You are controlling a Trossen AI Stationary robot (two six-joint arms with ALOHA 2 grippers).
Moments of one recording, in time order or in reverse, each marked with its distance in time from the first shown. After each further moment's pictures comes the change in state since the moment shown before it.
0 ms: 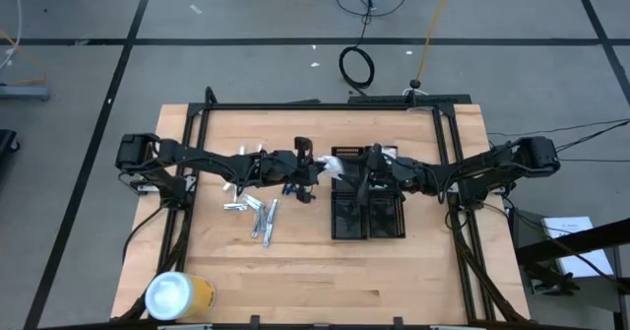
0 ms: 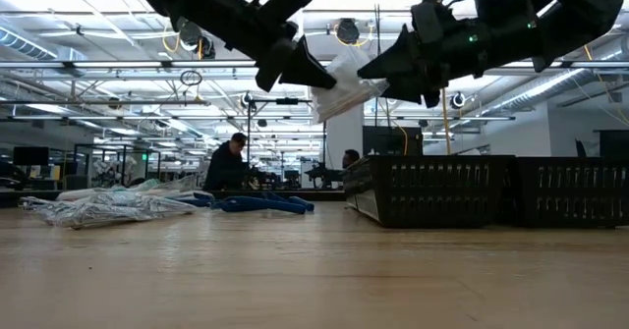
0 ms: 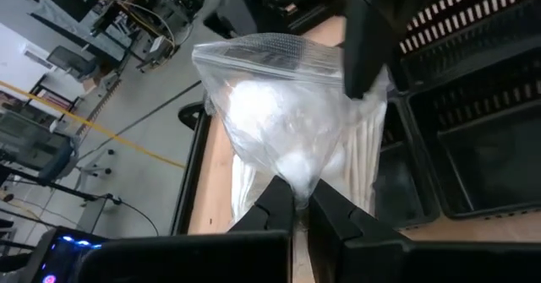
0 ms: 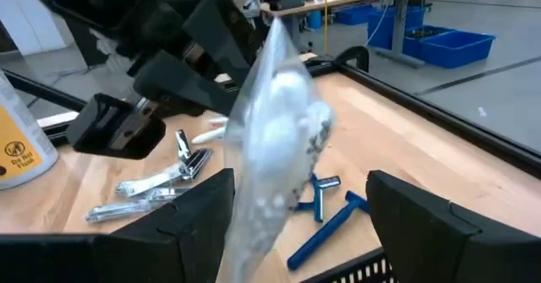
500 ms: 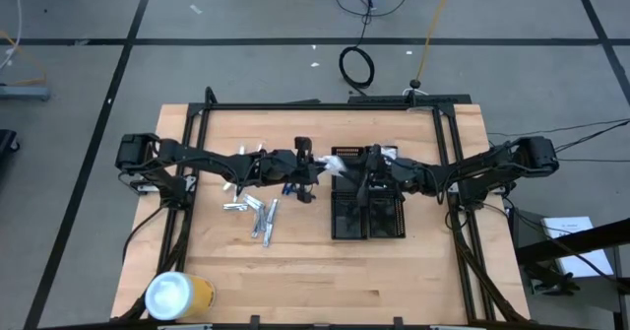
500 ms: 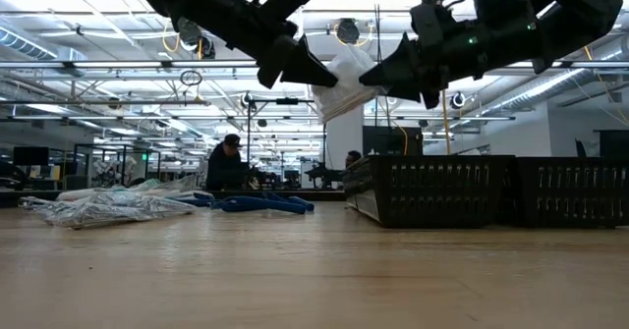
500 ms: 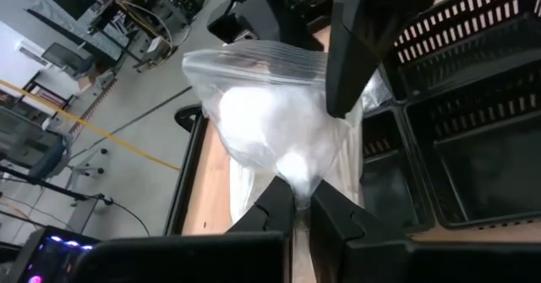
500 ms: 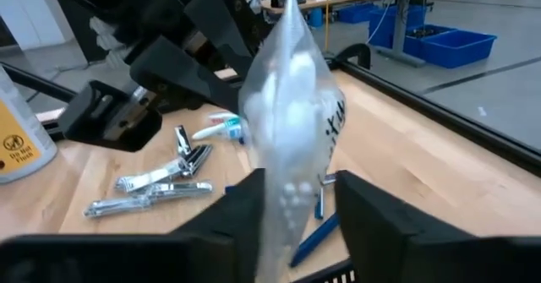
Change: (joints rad) left arm 0.000 -0.001 0.000 0.007 0.018 -0.029; right arm 0.000 0.003 0.000 0.010 -0.001 -0.008
